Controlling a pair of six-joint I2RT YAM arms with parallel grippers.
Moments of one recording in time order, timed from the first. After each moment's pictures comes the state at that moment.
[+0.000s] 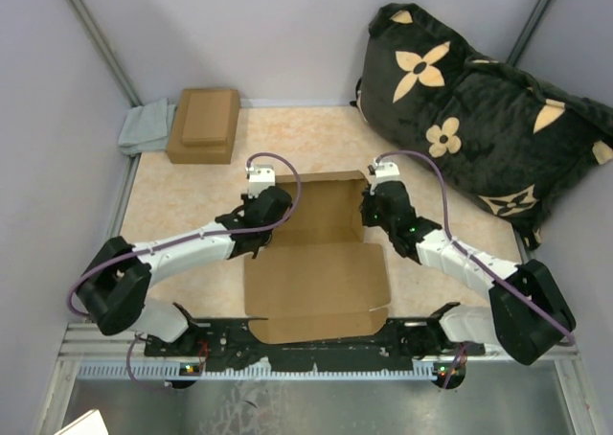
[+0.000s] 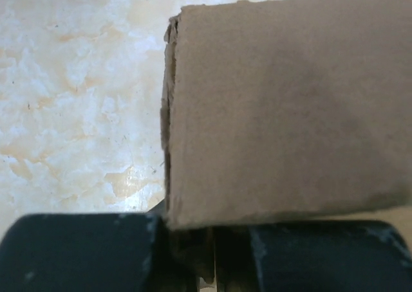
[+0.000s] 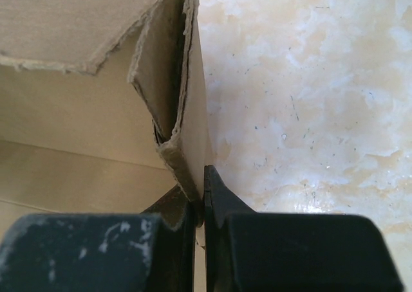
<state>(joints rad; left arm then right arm) -0.82 1.47 0.84 -0.15 -0.79 -0.48 0.56 1.23 0.62 0.08 0.18 0.32</state>
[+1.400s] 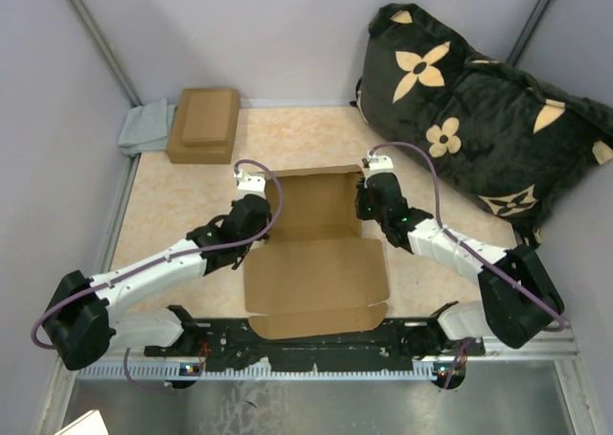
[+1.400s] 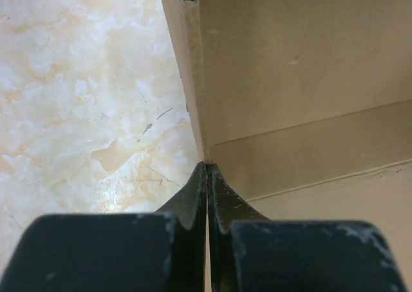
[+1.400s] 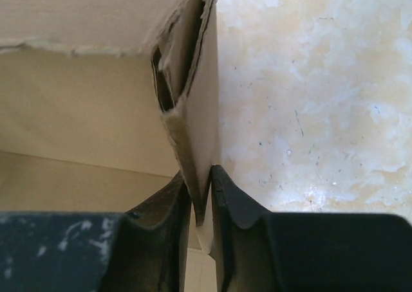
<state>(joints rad) -0.82 1.19 0.72 -0.21 -0.56 -0.43 0.57 1.32 0.71 0.04 0.21 0.34</state>
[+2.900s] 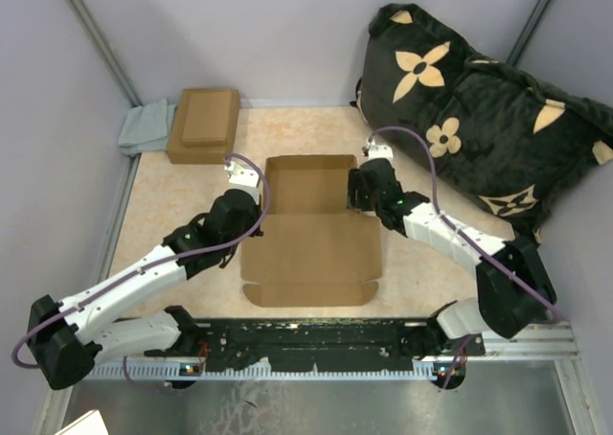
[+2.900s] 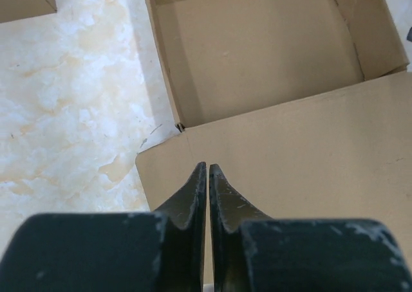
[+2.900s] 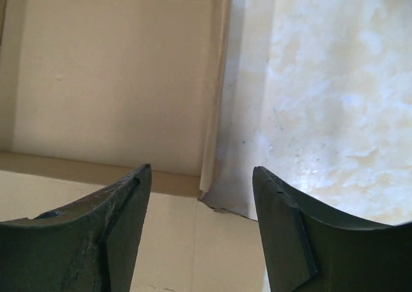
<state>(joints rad) -0.82 1.05 0.78 -0.30 -0.46 -0.32 0.57 1.42 0.88 -0.17 0.28 0.40</state>
